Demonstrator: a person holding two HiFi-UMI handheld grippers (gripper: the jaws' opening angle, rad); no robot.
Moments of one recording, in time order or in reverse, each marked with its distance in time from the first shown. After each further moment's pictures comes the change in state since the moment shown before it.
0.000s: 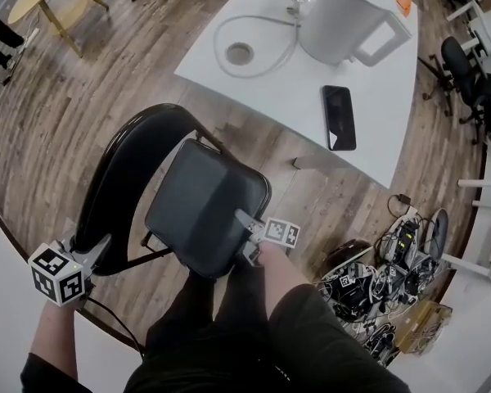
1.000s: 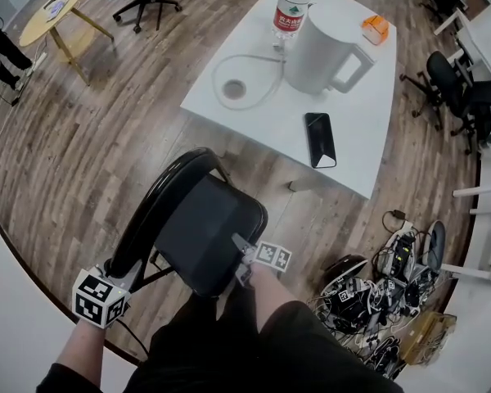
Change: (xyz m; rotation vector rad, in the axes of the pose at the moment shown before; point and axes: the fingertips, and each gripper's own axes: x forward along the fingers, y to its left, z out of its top) left arm -0.002 -0.066 -0.002 0.105 0.025 0.050; right arm -0.022 0.025 -0.019 0.035 -0.069 -0.082
